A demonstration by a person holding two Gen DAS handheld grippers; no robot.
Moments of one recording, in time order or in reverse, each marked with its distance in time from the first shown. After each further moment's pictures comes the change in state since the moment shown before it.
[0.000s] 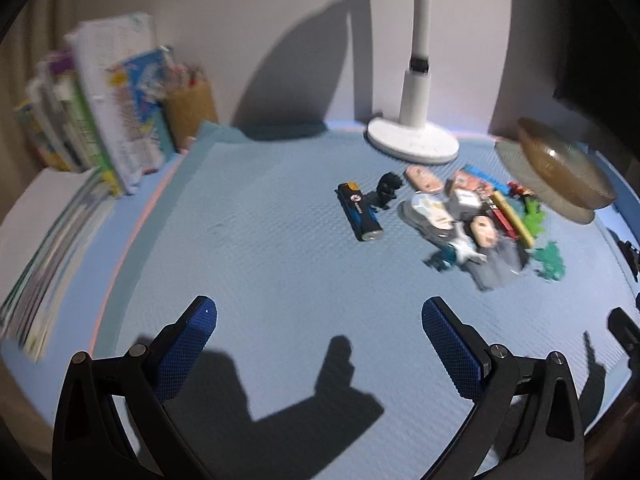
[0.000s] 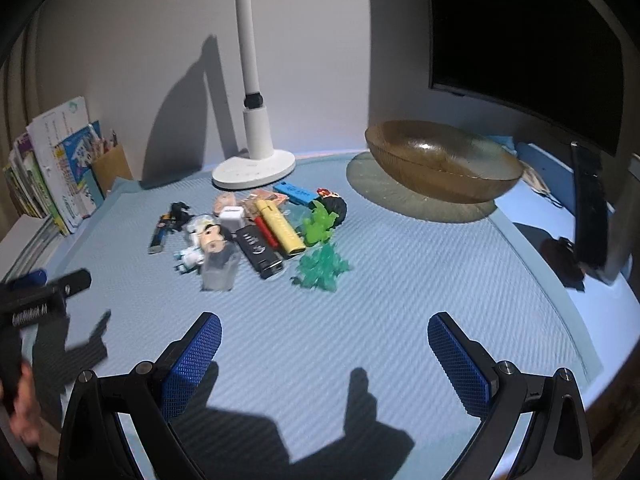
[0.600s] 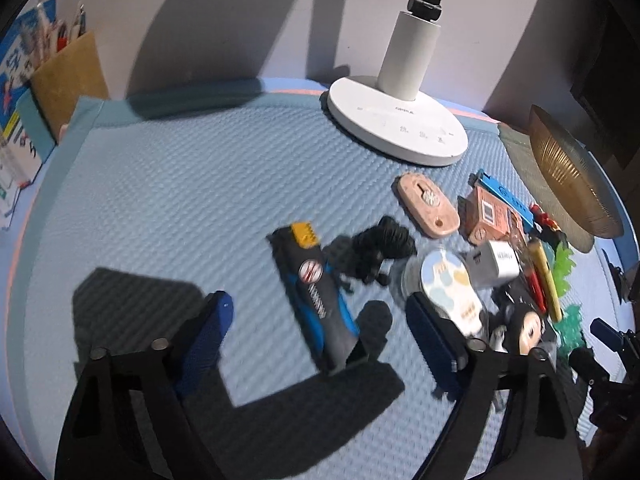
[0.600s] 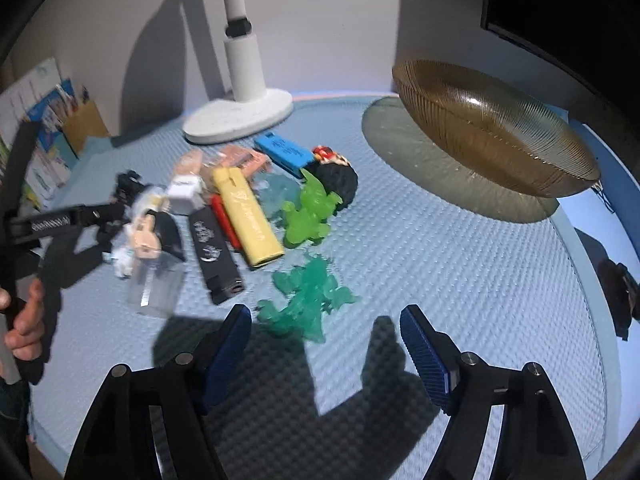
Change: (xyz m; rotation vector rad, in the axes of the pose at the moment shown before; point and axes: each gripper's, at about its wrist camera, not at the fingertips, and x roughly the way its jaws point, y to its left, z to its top) left arm 0.131 -0.019 0.069 0.035 0.194 -0.202; right arm 0.107 -0.013 0.038 -0.052 0.216 0.048
